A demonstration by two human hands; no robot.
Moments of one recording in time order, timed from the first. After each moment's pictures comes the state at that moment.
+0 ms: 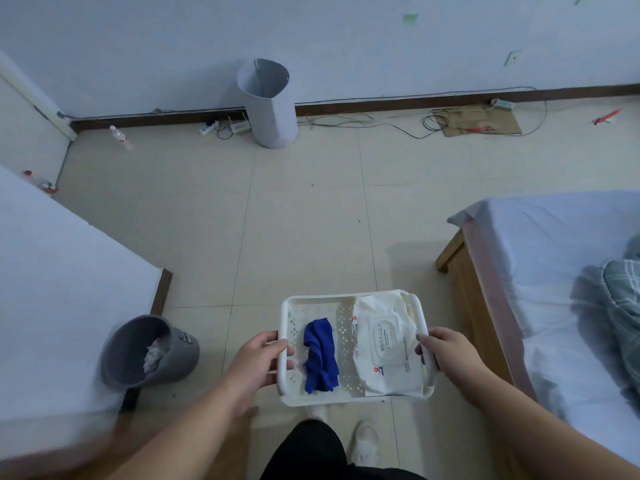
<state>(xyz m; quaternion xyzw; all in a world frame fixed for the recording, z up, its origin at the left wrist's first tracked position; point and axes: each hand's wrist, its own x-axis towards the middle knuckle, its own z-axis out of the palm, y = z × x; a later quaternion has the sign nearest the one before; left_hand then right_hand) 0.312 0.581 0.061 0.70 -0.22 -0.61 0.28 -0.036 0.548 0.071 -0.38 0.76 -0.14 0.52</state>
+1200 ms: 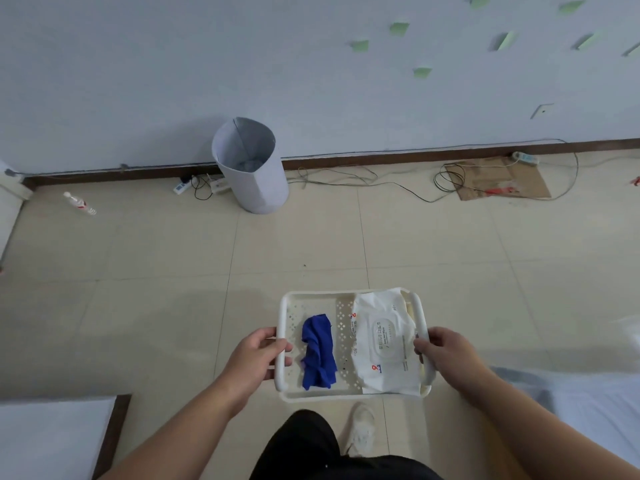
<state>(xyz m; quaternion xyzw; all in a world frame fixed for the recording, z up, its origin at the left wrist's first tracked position) 0.330 -0.029 0.059 0.70 -0.29 -0.59 0.28 -0.033 -0.055 0.063 -0.42 0.73 -0.15 0.51</state>
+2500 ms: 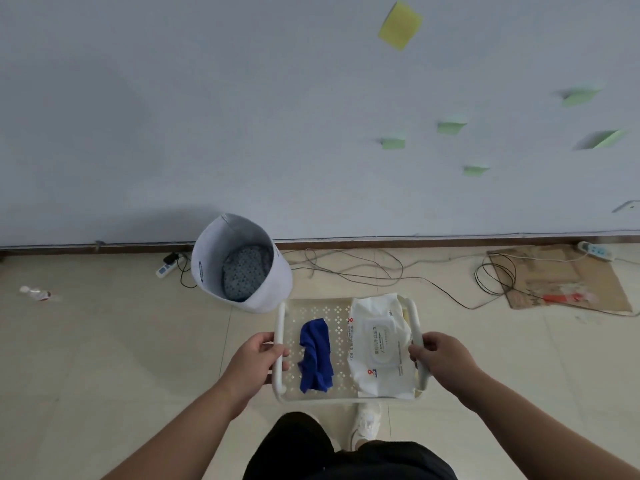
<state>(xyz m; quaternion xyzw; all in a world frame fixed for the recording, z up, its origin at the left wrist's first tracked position) 0.385 -0.698 0.052 0.73 -0.28 -0.57 0.26 0.032 -0.740 0.050 -0.45 0.72 -0.10 0.52</state>
